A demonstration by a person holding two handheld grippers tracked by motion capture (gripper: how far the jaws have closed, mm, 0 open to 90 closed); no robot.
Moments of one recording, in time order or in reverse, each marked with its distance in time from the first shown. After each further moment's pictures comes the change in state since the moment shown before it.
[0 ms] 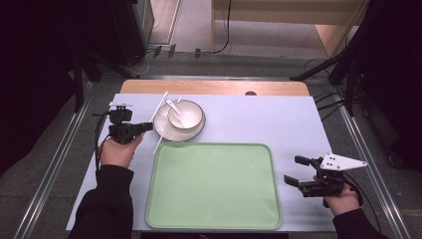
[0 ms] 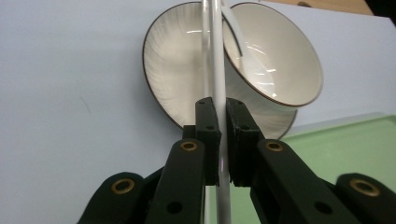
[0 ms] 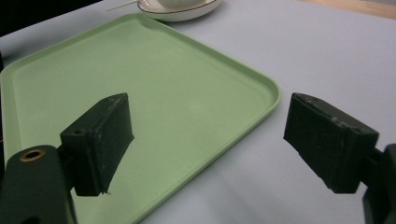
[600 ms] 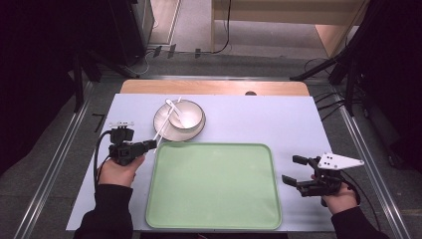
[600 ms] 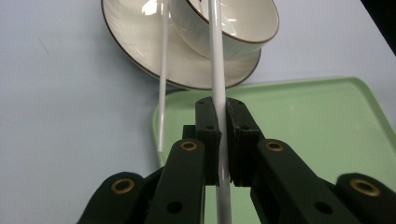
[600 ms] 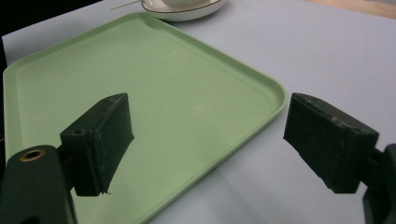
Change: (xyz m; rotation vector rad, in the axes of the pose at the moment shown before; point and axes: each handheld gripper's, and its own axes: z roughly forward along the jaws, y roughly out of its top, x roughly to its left) left arm -0.023 -0.048 -0.022 0.026 -0.053 -0.003; right arm 0.000 0.002 0.005 0.004 0.015 -0.010
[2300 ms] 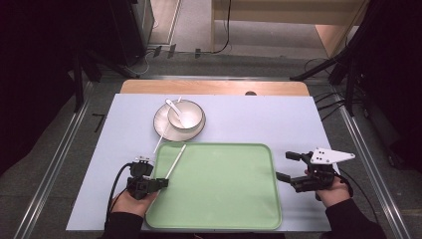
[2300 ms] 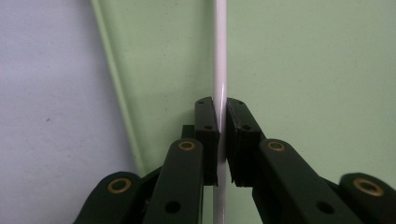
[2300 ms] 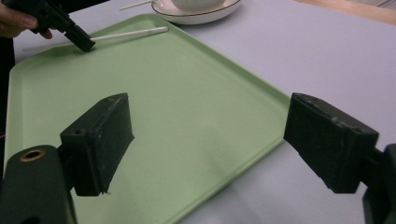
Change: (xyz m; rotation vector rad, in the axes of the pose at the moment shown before) left arm -0.016 -0.078 0.036 0.263 0.027 0.021; right arm -0.003 0.011 0.016 0.006 0.045 -0.034
